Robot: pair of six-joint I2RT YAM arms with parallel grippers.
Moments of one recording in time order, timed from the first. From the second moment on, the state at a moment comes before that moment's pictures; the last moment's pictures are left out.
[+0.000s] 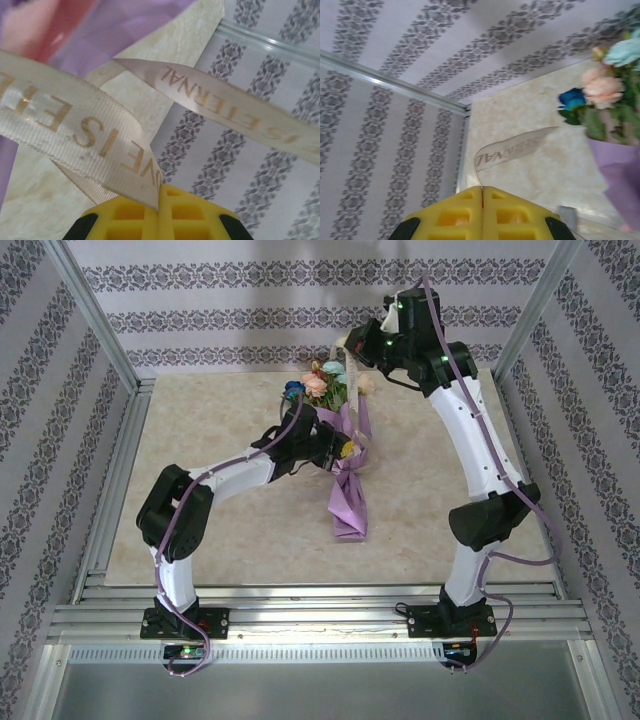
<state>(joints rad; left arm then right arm) -0.60 1.89 1.33 0.07 0.41 -1.65 0.36 1.88 2.28 -0.82 -0.38 0.84</state>
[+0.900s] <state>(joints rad) -0.80 1.89 1.22 0.09 0.06 -0.78 0.68 2.32 2.58 -0.94 -0.79 0.67</state>
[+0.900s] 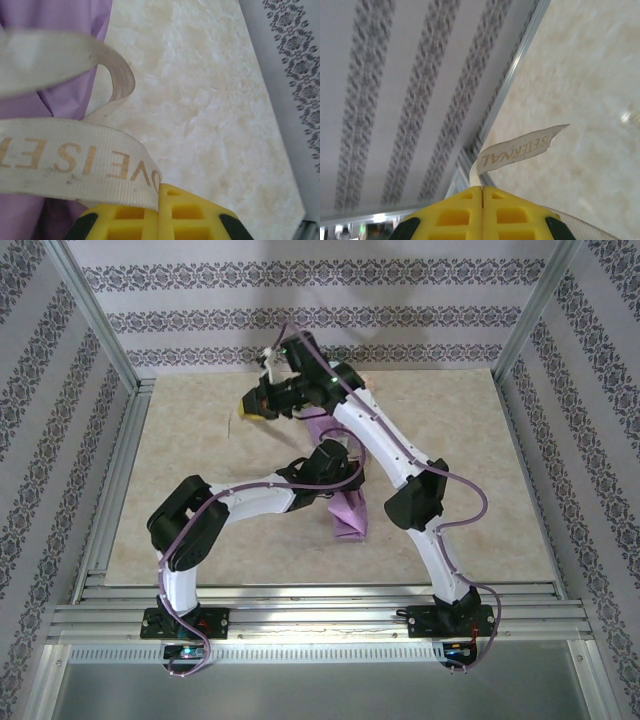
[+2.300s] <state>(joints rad) -0.60 1.79 1.20 0.13 0.25 -0.96 0.51 1.50 1.69 -0.99 -0.03 0.66</state>
